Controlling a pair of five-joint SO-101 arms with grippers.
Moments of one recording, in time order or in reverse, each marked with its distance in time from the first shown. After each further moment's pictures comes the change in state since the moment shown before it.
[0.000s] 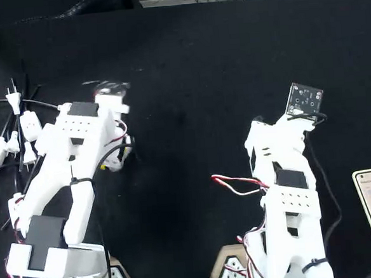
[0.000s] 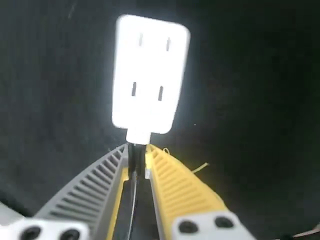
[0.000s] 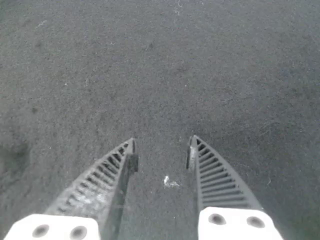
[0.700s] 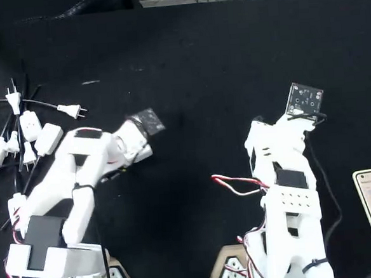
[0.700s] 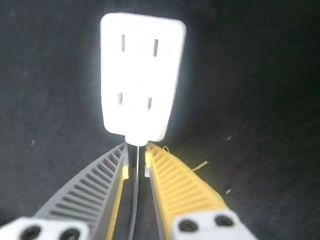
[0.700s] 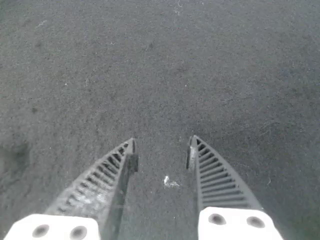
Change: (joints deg) left arm -1.8 0.0 18.6 -28.6 -39.0; right arm 0.0 0.0 0.0 0.0 0.0
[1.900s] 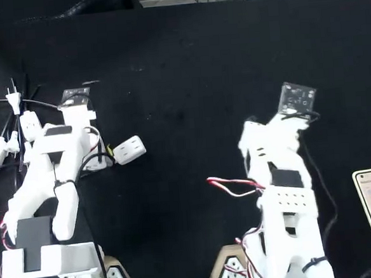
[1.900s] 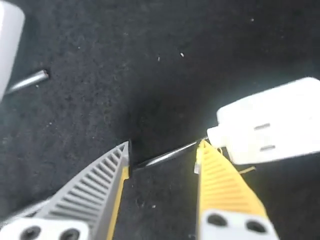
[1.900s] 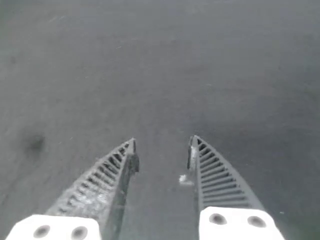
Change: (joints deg) left arm -10.7 0.0 -1.0 1.5 49.9; right arm -4.2 0.0 0.0 0.0 0.0
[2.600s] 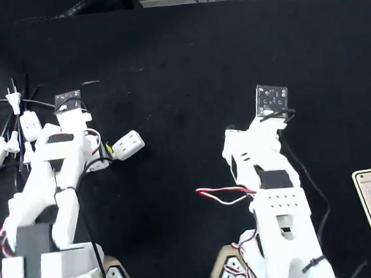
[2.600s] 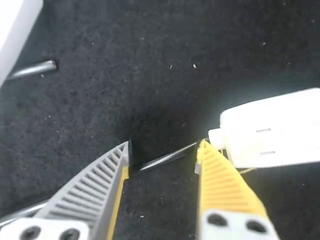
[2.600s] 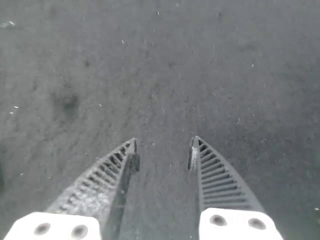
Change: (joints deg) left arm 0.2 -4.6 6.4 -7.1 8.5; right arm -7.2 -2.5 -0.1 6.9 0.0
